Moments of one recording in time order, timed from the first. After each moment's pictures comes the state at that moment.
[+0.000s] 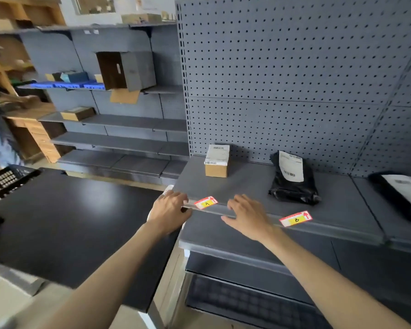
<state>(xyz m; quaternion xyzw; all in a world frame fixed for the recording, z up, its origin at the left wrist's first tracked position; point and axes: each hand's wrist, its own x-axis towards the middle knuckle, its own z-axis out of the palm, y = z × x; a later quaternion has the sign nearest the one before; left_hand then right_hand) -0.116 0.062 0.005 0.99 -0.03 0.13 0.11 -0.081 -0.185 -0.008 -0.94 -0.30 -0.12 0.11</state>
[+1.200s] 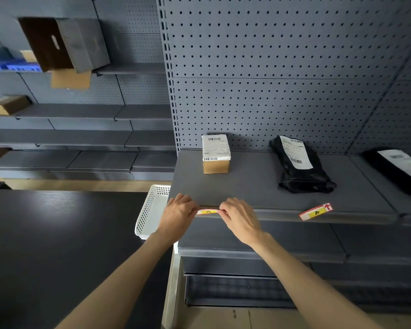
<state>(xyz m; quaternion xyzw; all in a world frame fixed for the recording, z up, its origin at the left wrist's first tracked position) -0.025 0.109 -0.067 0.95 -0.19 0.16 0.19 -0.033 -0.098 -0.066 -0.96 -0.18 -0.14 0.15</state>
